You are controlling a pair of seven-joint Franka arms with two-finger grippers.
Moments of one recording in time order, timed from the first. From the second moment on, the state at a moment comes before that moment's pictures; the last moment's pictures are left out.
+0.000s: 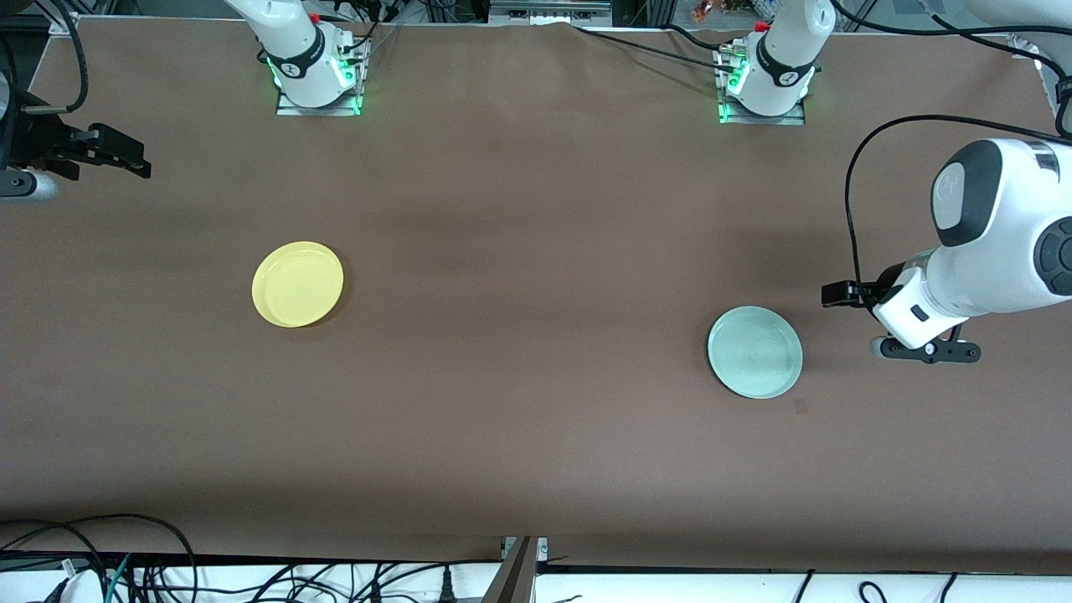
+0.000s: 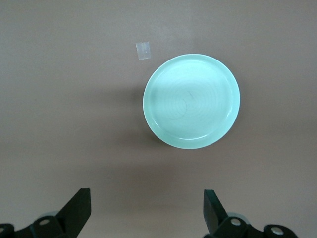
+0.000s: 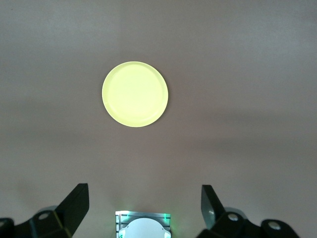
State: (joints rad) left arm -0.03 0.36 0.00 -1.60 -0.01 1.77 0.00; right arm -0.05 -0.05 0.01 -1.68 -0.01 1.48 -0.08
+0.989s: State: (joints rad) left arm -0.02 0.54 0.00 -1.92 -0.01 2.42 0.00; right arm -0.05 -0.05 0.01 -1.68 -0.01 1.48 -0.08
